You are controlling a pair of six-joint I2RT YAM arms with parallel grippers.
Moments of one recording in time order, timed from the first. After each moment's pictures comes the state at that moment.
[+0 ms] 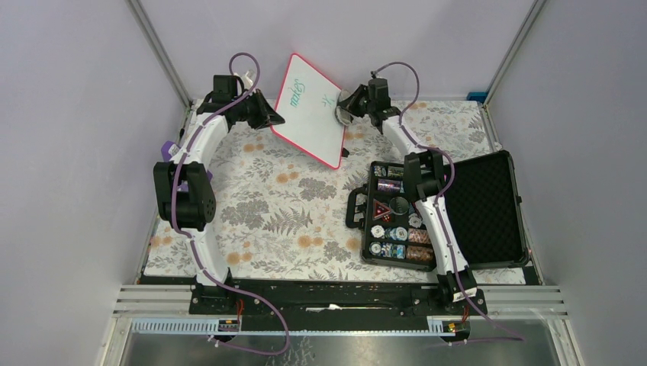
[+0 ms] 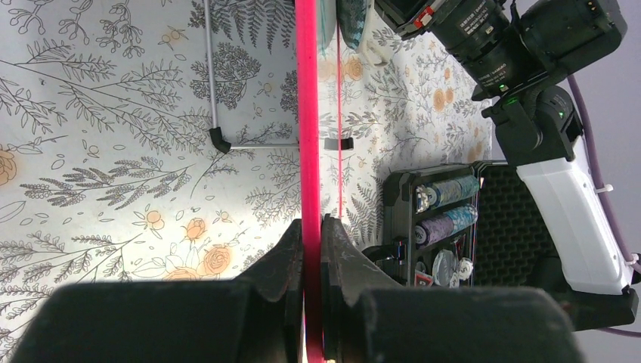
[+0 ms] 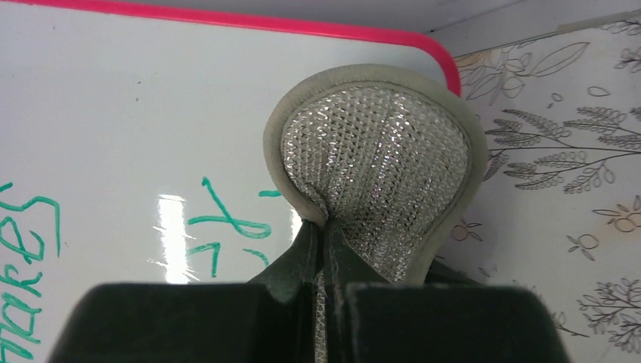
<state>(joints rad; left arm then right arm) -0.05 1.94 1.69 -0.46 0.63 -0.47 0.29 2.82 2.53 -0.11 -0.31 0.84</state>
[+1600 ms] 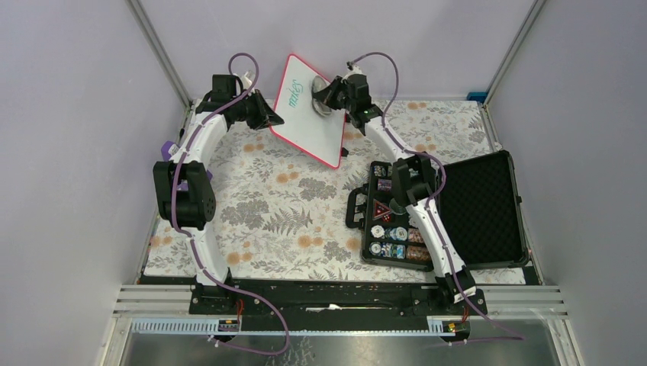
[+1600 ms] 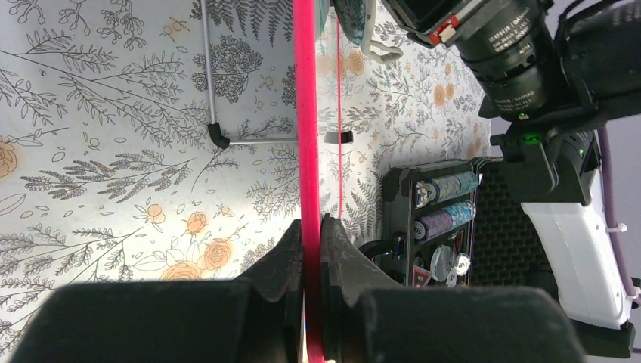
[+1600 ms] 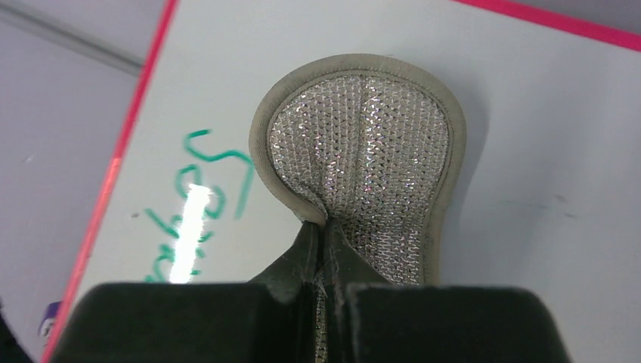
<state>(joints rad) -0.05 1.95 1.71 -0.50 0.65 -0.47 0.41 2.81 2.61 -0.01 -0.28 0.80</state>
